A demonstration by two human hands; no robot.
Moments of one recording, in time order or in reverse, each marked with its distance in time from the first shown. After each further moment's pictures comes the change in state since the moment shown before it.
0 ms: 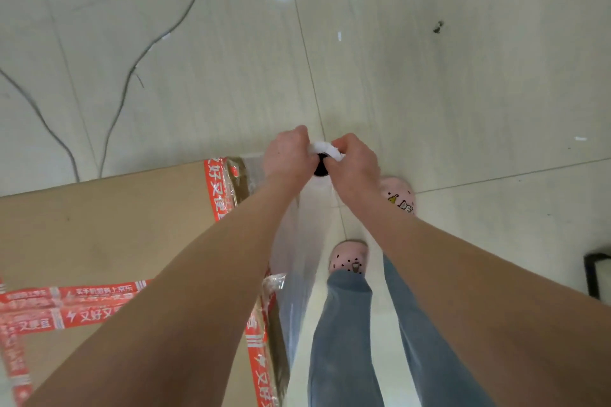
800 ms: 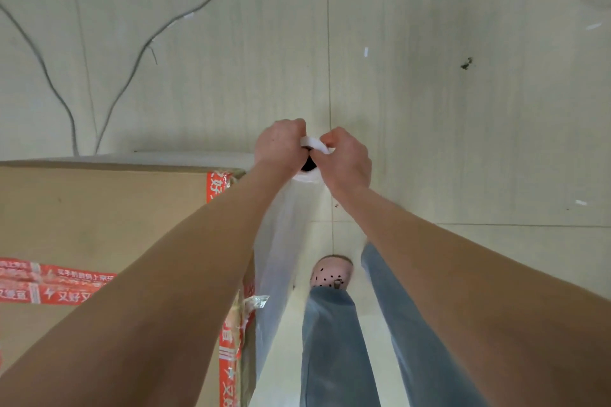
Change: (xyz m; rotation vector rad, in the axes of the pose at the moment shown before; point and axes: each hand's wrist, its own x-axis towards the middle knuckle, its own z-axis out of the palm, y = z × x) left_hand 0.050 -0.011 -0.031 0.041 -0.017 -0.050; right_hand 0.041 -0.056 -0.003 -0.109 -0.099 -0.109
